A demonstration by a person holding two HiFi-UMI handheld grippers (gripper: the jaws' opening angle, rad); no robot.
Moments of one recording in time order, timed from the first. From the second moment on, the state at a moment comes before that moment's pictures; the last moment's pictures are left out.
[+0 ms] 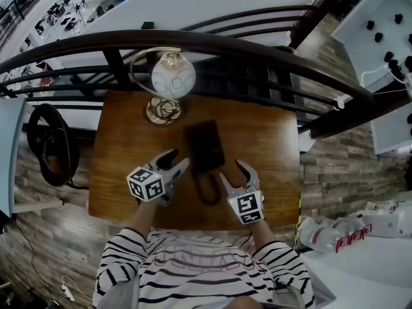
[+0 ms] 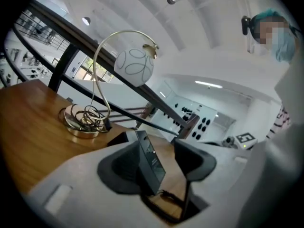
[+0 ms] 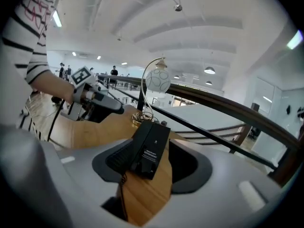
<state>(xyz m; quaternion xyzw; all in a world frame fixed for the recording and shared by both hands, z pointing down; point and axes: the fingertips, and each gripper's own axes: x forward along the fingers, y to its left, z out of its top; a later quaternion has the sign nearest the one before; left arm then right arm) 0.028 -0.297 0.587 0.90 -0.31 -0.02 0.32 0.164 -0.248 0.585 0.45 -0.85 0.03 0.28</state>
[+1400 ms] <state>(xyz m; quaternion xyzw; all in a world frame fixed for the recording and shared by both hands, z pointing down) 0.072 -0.379 0.698 0.84 -0.24 0.02 0.49 0.131 -0.333 0.716 0.21 -0.81 -0.07 0.55</state>
